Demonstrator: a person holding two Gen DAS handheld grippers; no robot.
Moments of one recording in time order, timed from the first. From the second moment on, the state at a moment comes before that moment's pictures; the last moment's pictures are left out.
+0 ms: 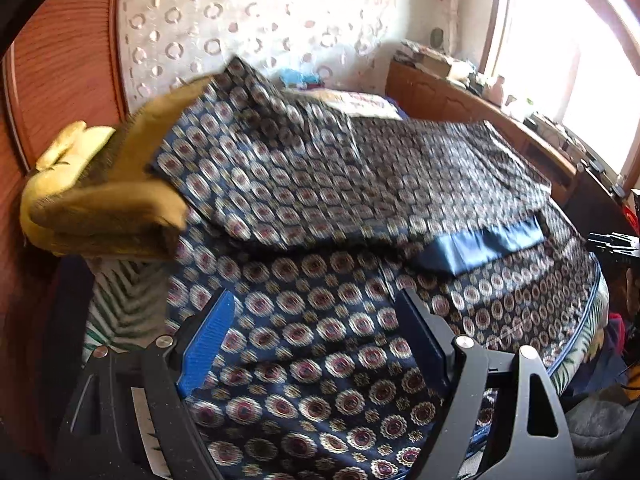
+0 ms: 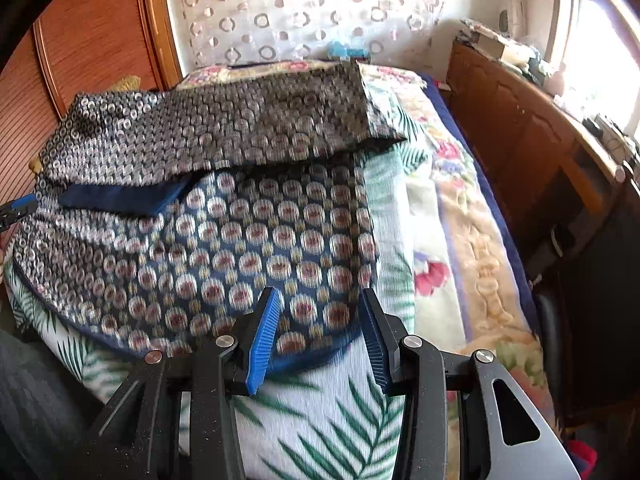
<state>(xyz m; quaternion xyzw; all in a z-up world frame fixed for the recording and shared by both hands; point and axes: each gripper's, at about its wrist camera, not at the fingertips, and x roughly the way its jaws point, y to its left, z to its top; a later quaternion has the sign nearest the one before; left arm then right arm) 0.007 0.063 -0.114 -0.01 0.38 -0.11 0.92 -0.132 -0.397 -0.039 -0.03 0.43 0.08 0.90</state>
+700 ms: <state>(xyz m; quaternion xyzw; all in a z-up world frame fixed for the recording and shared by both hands) 0.076 0.116 -0.081 -0.02 0.34 -0.03 0.94 0.011 -0.388 -0.032 -0.05 0.39 0.03 0.92</state>
